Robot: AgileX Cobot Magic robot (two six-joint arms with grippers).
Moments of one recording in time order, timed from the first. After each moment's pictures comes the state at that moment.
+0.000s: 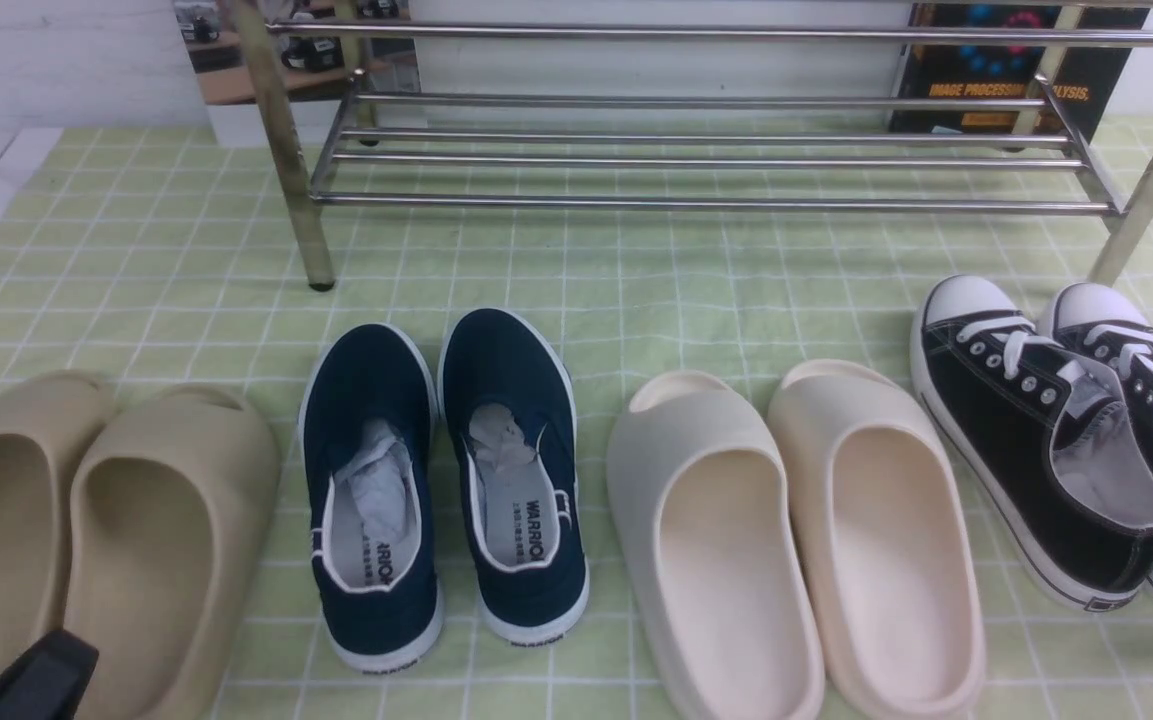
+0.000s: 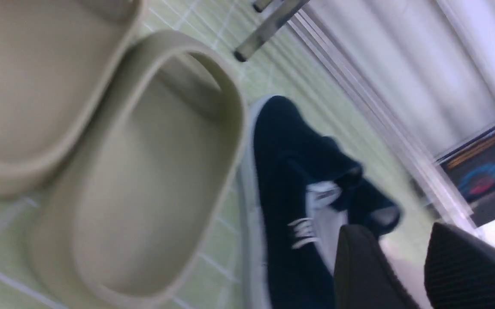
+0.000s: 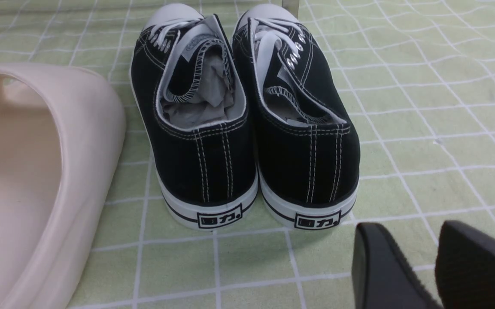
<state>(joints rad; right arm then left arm) -0.11 -0.01 0.02 -0.06 0.38 0.12 0.00 -0.01 0.03 -0.58 0.23 -0.41</state>
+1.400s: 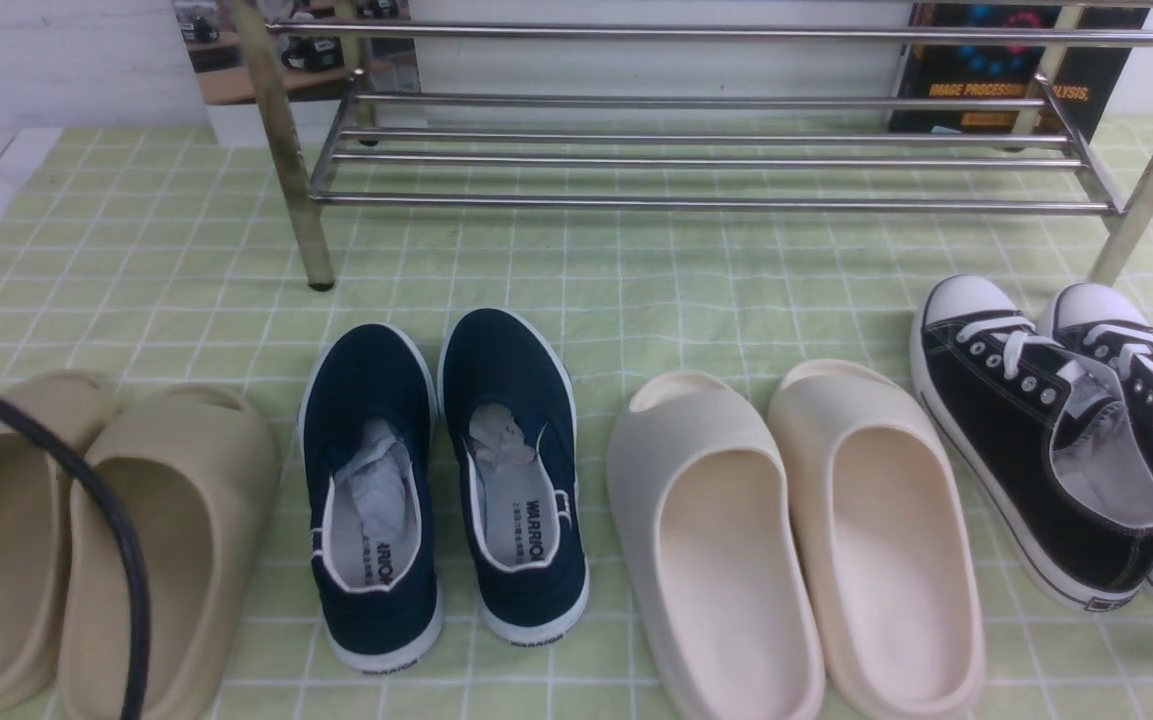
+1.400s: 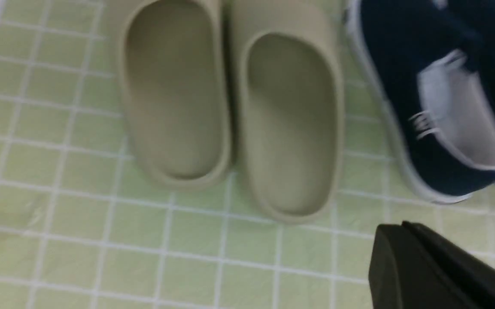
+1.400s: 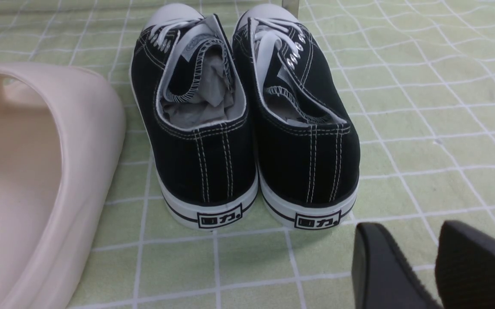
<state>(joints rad) -0.11 -0.01 0.02 -0.06 0.38 0.12 -0.01 0.61 -0.79 0.00 1.11 -0.17</state>
